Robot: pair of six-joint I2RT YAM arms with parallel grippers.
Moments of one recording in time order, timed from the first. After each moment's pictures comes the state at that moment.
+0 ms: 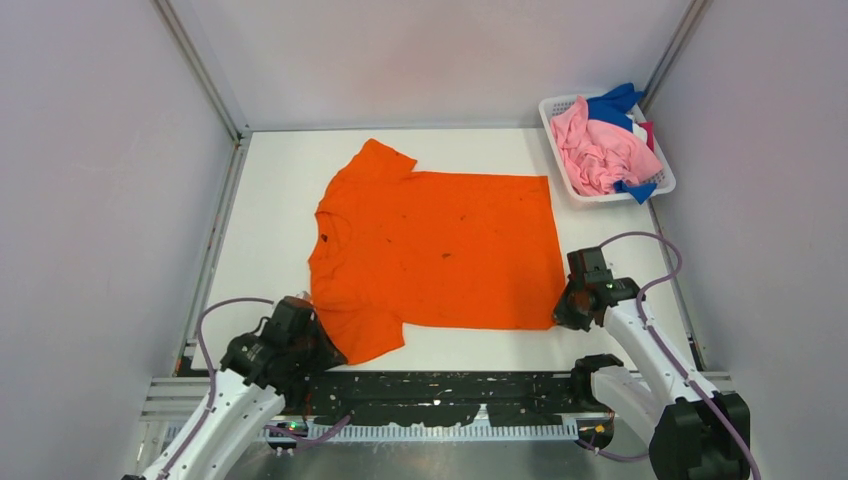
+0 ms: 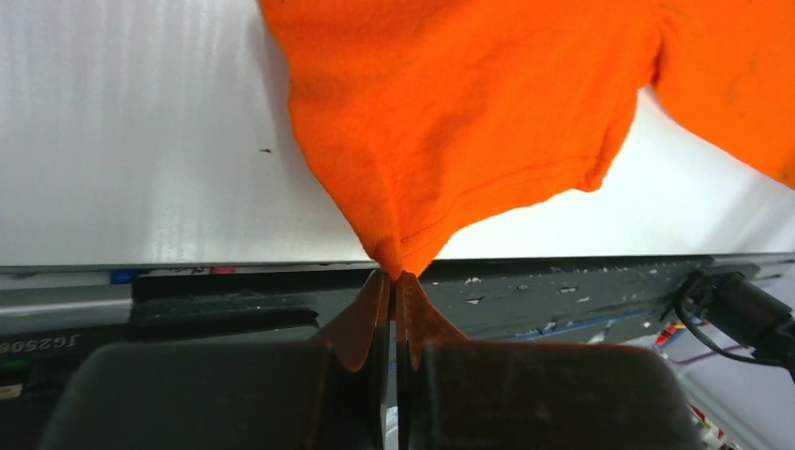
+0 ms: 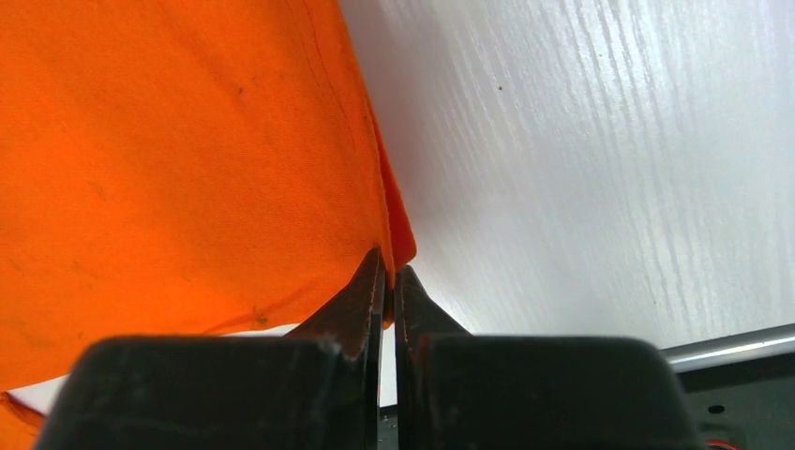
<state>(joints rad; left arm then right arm) -0.46 0.41 0.35 -1.04 0.15 -0.93 0.14 0.90 0.50 -0.81 0.08 0.69</state>
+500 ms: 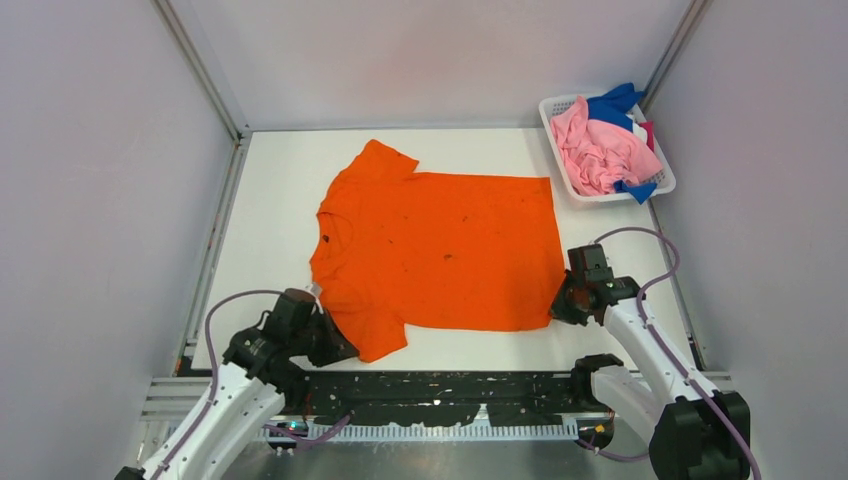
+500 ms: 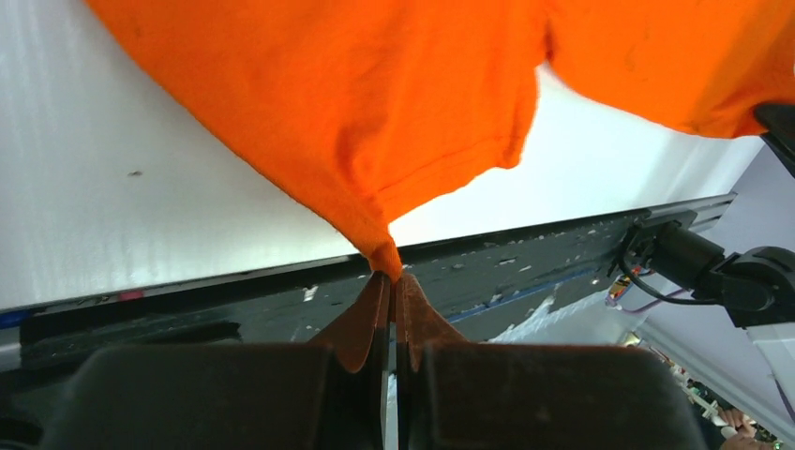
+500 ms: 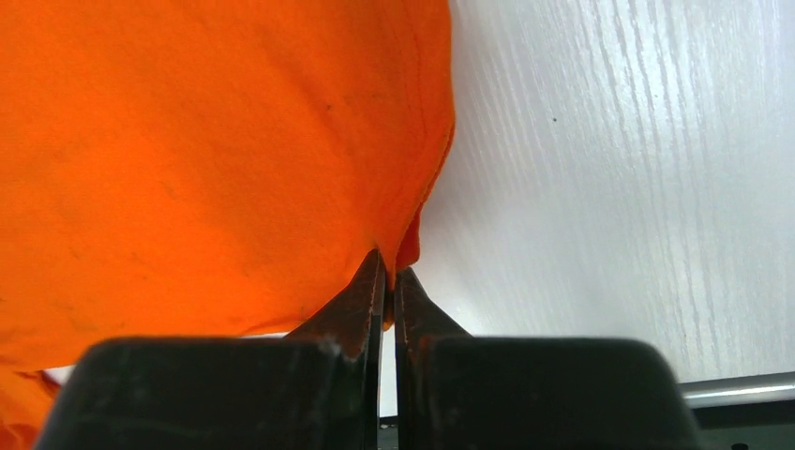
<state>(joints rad) -0.46 0.38 0.33 -0.94 0.27 -0.95 0.14 0.90 0.51 -0.77 0.04 0.66</state>
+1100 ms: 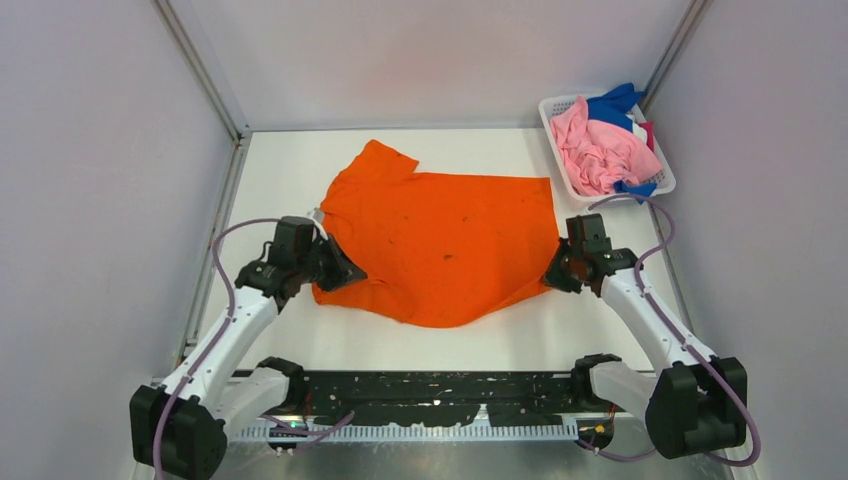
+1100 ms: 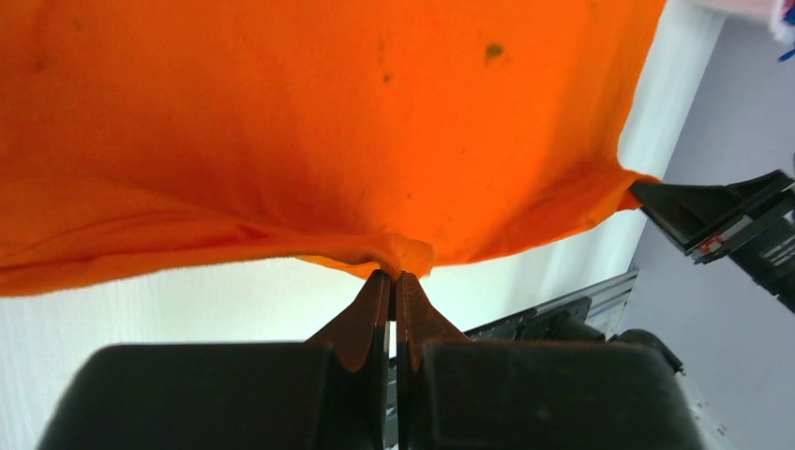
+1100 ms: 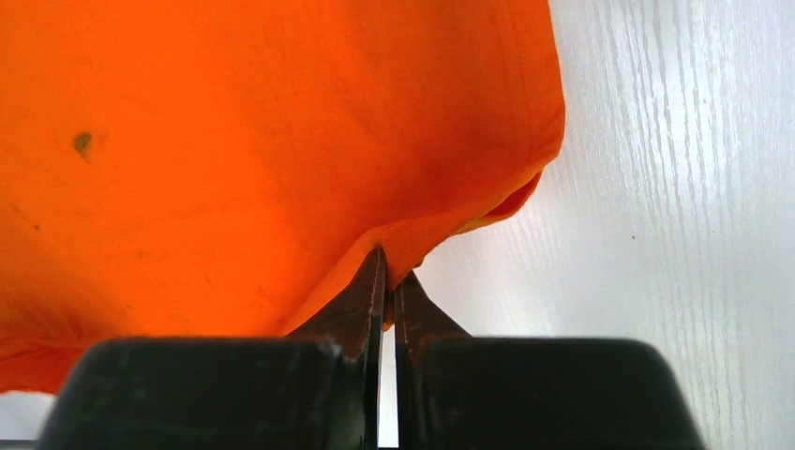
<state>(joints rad) -0.31 0.94 0.68 -0.57 0.31 -0.79 0.14 1.06 0.68 -0.66 -0.01 0.61</state>
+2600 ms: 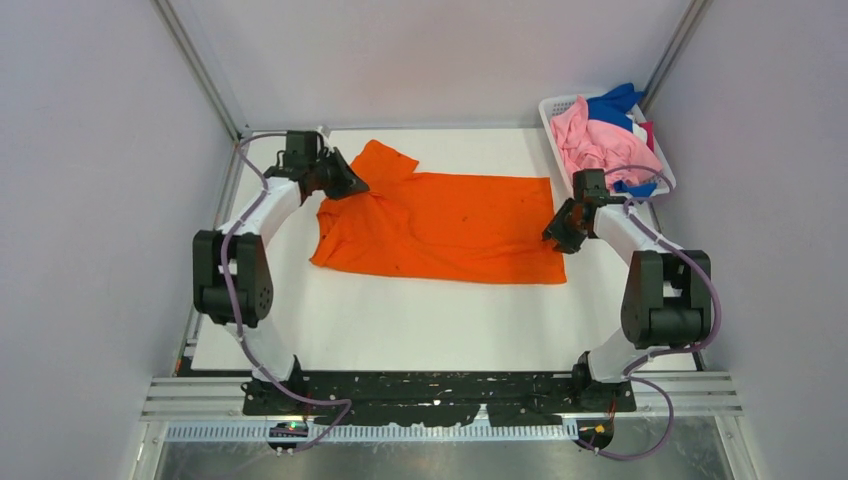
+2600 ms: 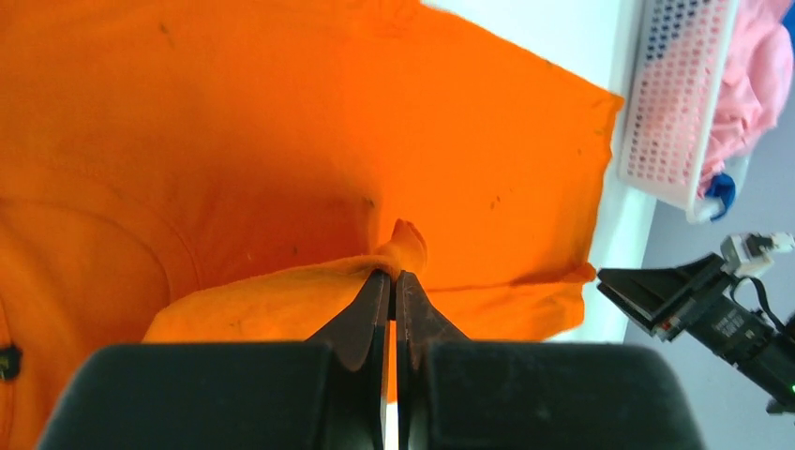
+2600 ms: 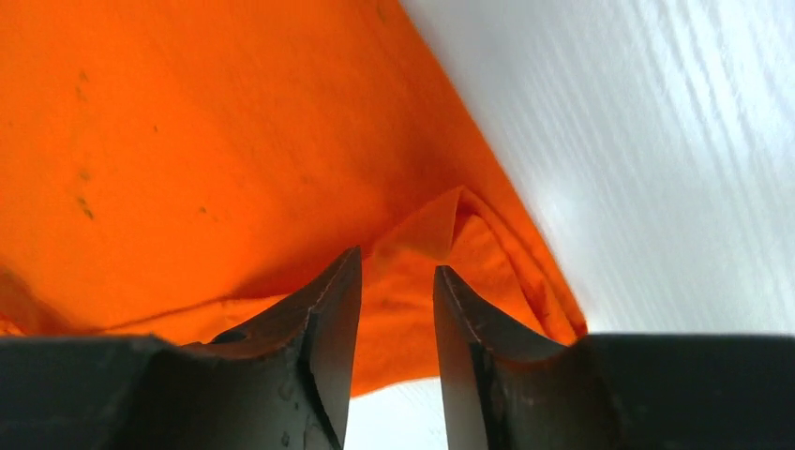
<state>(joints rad) -0.12 1.72 1.32 -0.33 0.42 -0.62 0.00 1.57 1.00 -0.56 -0.03 0.67</state>
